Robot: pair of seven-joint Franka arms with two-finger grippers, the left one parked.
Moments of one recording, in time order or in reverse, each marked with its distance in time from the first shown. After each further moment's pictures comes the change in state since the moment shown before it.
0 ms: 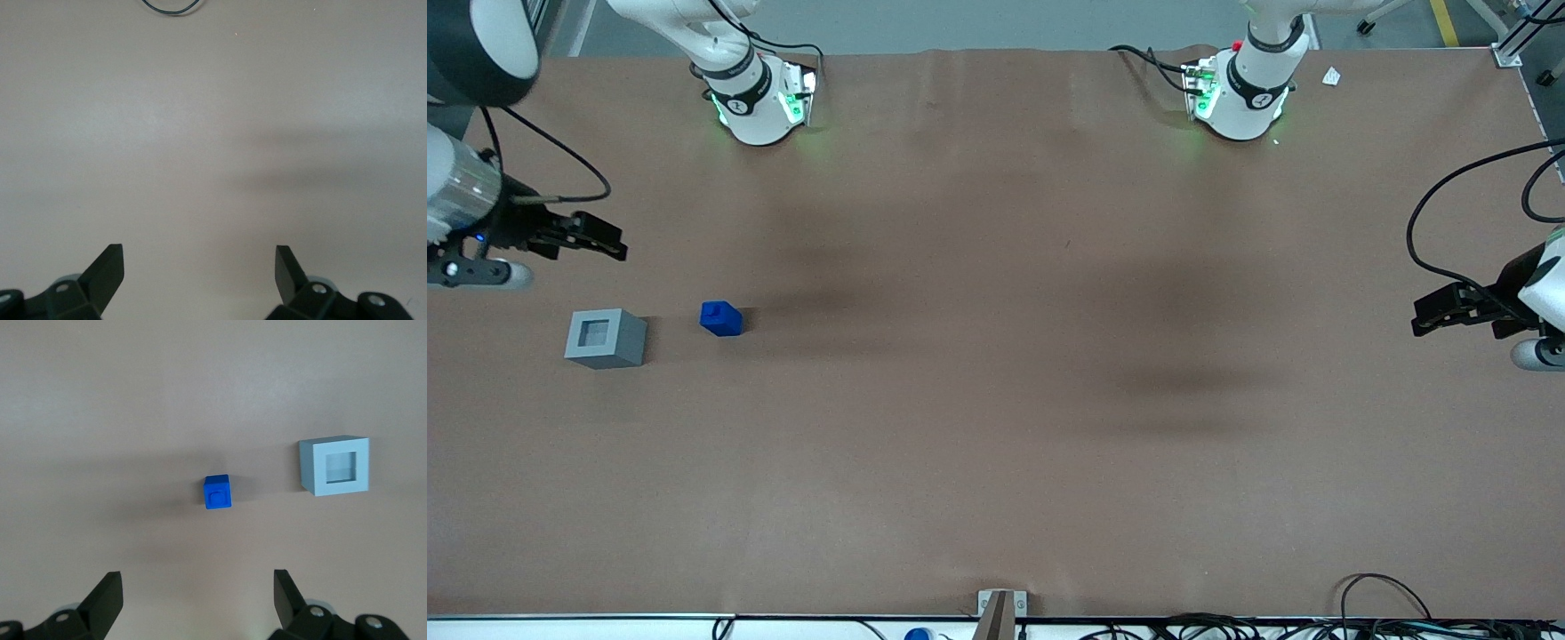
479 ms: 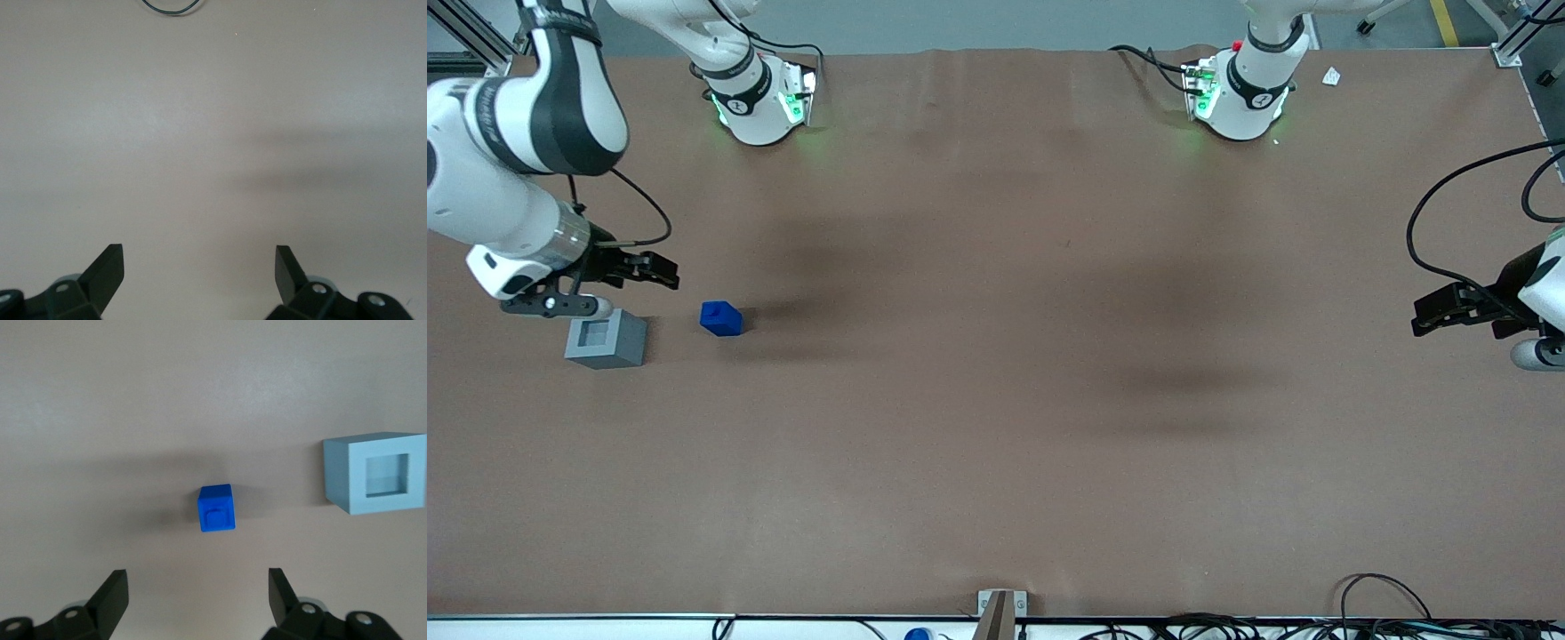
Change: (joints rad) arm 0.001 0.007 0.001 -0.305 0.000 0.338 0.000
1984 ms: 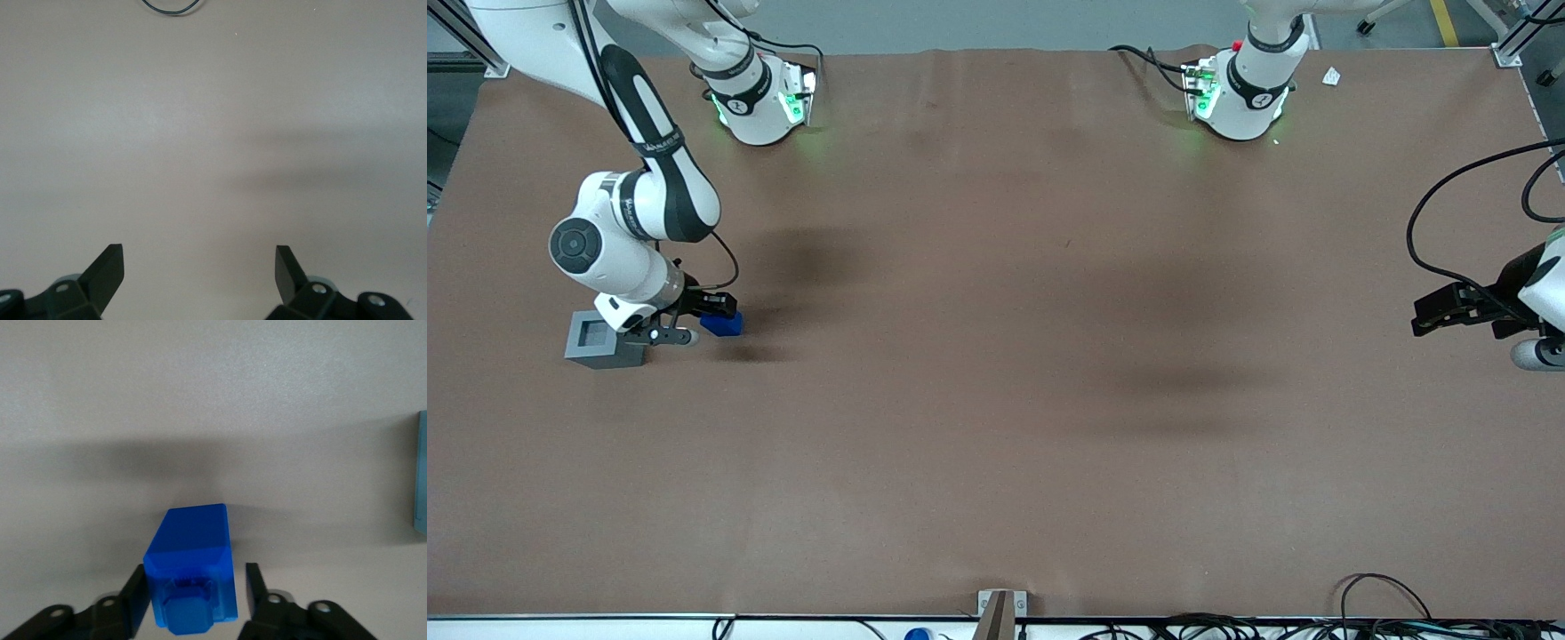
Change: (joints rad) arm -0.006 0.262 -0.004 -0.211 -0.006 0.449 -0.010
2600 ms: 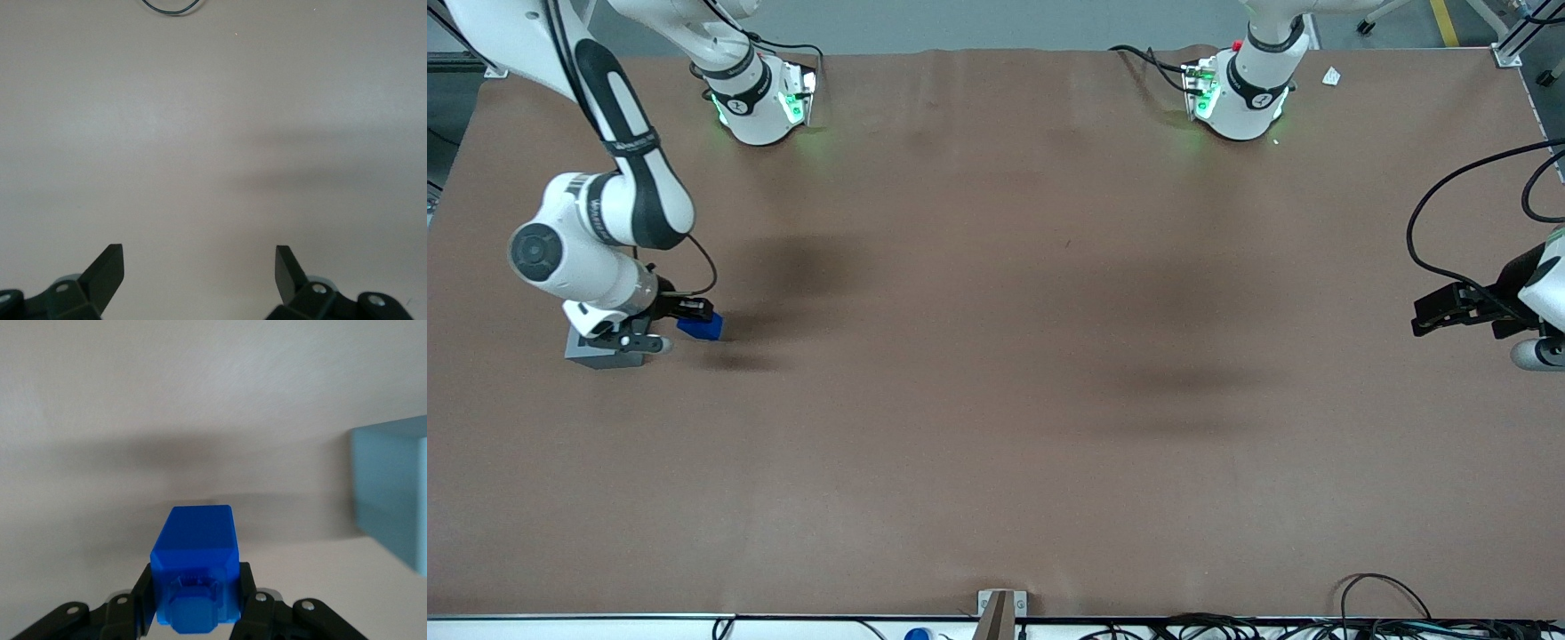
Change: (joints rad) arm -0.052 -0.021 -0.011 0.133 -0.001 -0.187 -0.011
